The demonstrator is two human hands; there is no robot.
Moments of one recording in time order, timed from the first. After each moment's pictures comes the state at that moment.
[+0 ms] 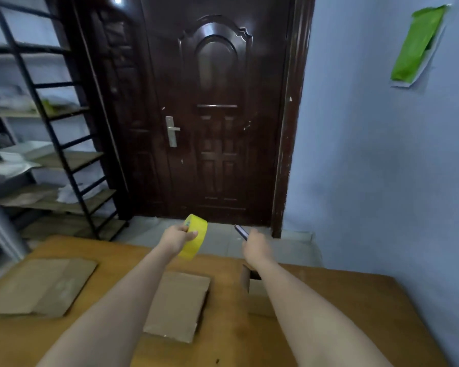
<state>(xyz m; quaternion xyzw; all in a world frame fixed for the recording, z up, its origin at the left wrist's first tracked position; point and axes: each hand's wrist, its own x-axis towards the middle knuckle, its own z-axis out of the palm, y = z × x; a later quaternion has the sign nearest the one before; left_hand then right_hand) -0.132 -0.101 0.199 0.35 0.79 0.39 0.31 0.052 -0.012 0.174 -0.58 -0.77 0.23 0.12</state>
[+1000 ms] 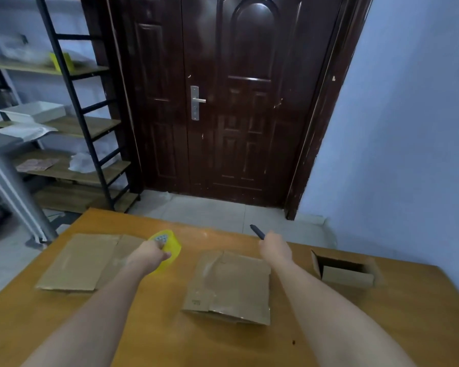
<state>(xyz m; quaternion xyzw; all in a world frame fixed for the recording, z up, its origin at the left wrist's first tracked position) -0.393 -0.235 0.114 0.37 0.88 0.15 0.27 -0.133 -0.091 0.124 -0.63 -0.74 0.22 0.07</state>
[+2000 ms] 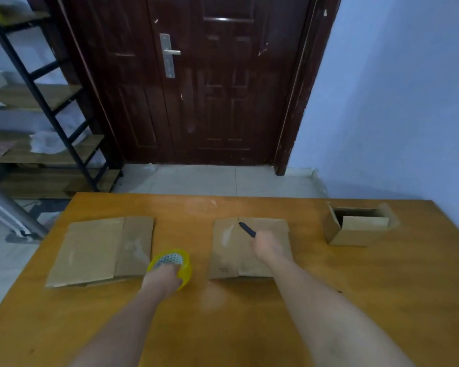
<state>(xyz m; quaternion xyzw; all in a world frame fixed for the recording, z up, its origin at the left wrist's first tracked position) -0.433 -0.283 0.015 0.55 0.78 -0.11 0.26 -0.208 -0.159 0.048 -0.65 -0.71 0.28 -0.02</state>
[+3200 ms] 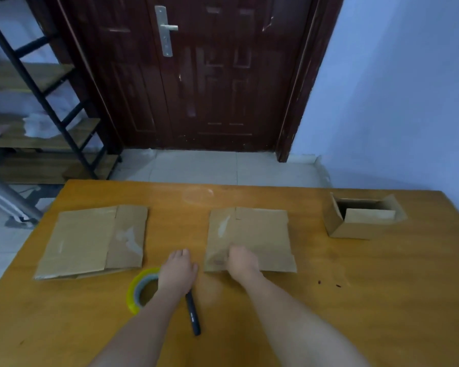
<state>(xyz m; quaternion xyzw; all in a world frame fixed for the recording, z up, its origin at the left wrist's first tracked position) -0.383 -0.265 -0.010 0.55 0.81 0.00 0.19 -0.238 -0.193 0.008 -0.57 -0.77 0.26 -0.11</state>
